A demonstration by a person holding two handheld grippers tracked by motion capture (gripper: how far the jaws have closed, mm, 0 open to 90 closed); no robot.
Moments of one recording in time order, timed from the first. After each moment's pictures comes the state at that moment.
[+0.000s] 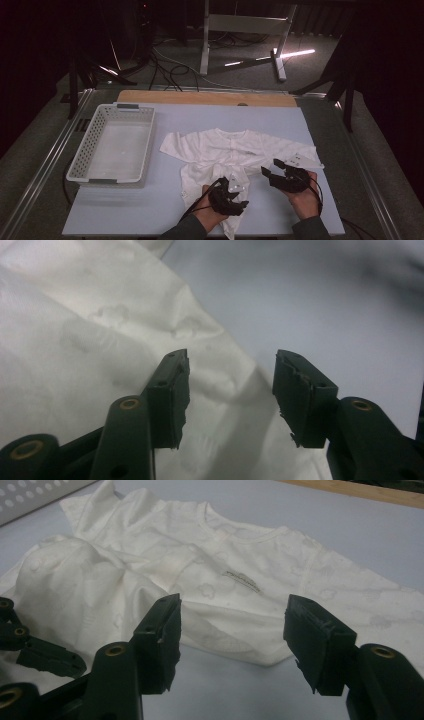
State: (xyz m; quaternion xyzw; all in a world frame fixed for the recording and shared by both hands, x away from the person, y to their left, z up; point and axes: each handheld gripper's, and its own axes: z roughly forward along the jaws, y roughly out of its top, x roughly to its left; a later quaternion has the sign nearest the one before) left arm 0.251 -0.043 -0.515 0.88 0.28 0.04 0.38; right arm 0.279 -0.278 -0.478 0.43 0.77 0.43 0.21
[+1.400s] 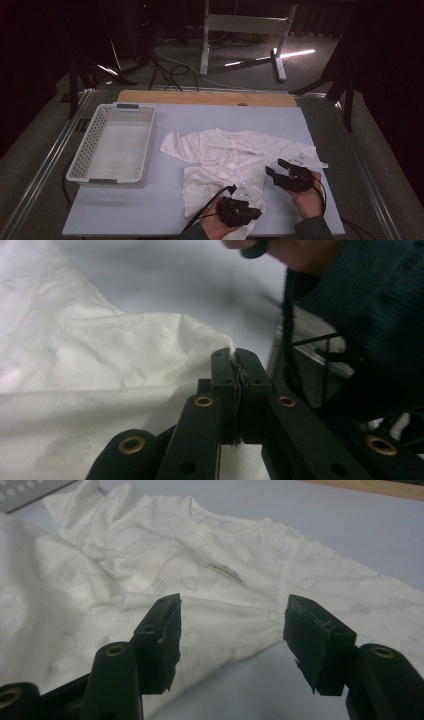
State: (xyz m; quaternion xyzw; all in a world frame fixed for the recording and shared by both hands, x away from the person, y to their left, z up) left arm 0.217 -0.057 -0.486 0.86 0.23 -0.08 0.44; right arm 0.281 -0.290 -0.481 0.45 0.76 0.42 0.21
